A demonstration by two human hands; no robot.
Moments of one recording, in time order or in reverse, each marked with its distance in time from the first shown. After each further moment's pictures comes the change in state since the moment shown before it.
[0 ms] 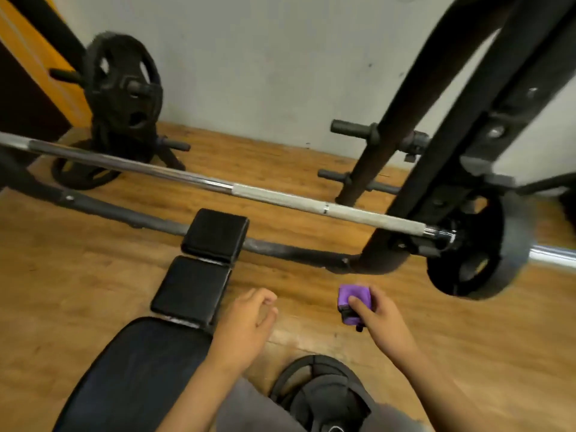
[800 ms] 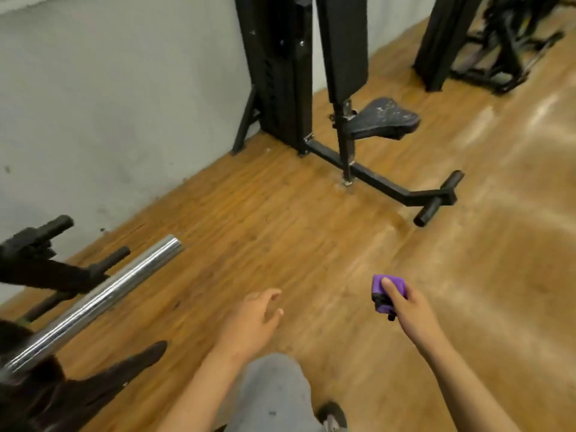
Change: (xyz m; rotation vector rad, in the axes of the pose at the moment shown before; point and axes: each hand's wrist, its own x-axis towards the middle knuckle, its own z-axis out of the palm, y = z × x) left_hand -0.021 0.501 0.519 0.400 -0.698 0.756; right_hand -0.279 0.389 -0.546 0.583 0.978 0.414
